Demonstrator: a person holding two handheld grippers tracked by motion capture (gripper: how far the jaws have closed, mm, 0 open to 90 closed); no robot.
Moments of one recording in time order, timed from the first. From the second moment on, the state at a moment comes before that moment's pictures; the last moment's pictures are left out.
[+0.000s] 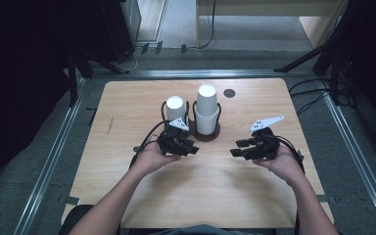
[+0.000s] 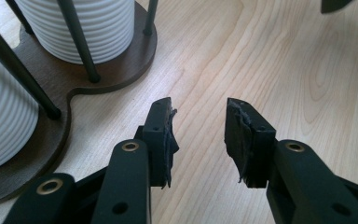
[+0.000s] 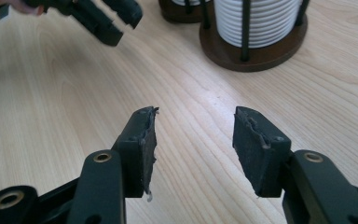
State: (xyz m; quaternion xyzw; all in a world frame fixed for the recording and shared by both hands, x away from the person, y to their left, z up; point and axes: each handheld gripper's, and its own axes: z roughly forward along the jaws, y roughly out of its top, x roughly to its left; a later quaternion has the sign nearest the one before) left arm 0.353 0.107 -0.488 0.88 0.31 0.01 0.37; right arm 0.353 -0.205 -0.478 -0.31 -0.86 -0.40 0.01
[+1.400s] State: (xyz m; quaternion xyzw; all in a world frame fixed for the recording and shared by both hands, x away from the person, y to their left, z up) left arm 0.367 0.095 -0.473 0.85 0.34 0.06 0.39; right arm 0.372 -0.188 -0.455 -0.29 -0.88 -0.38 -0.05
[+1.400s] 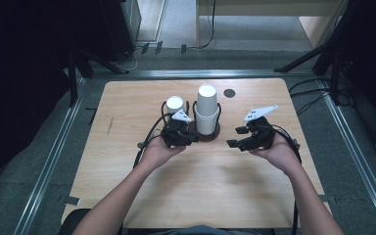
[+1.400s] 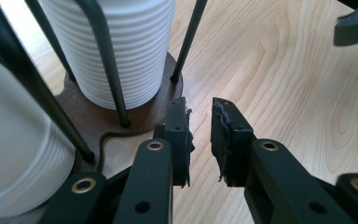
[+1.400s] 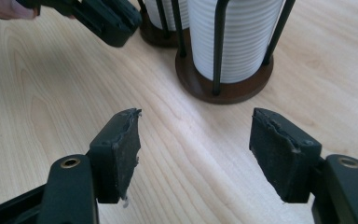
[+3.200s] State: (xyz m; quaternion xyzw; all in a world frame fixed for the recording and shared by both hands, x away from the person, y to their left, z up) left arm 0.400 0.080 -0.455 0.83 0.36 0.08 0.41; right arm 0.462 -0.099 -0.380 -0.24 -0.89 -0.39 -0.08
